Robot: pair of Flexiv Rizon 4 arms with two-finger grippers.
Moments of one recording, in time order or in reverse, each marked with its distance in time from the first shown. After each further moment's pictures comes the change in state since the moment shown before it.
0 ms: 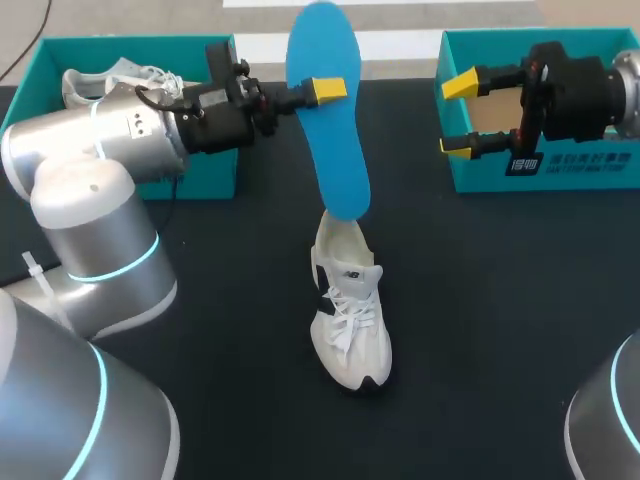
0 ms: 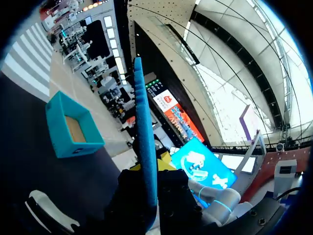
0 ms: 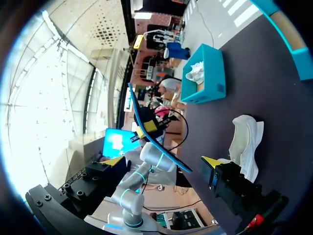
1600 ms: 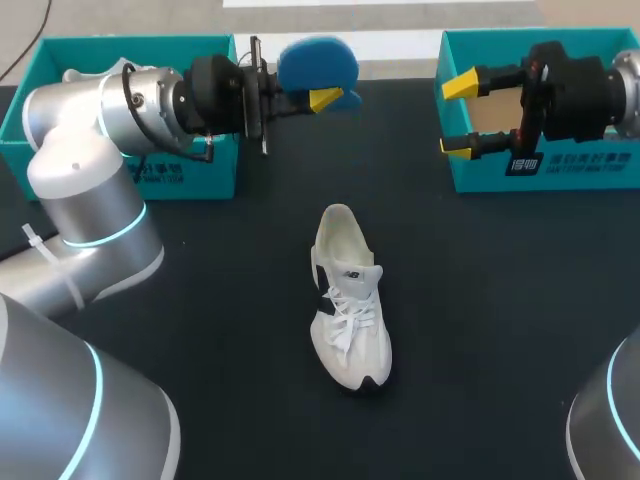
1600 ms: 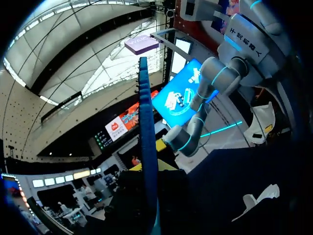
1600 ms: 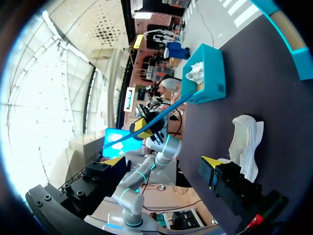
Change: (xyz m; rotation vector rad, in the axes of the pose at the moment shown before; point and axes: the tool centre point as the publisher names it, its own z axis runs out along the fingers) left arm 0.000 -0.005 -0.003 0.021 0.297 1.569; right arm 0.000 0.000 0.000 0.000 0.000 0.000
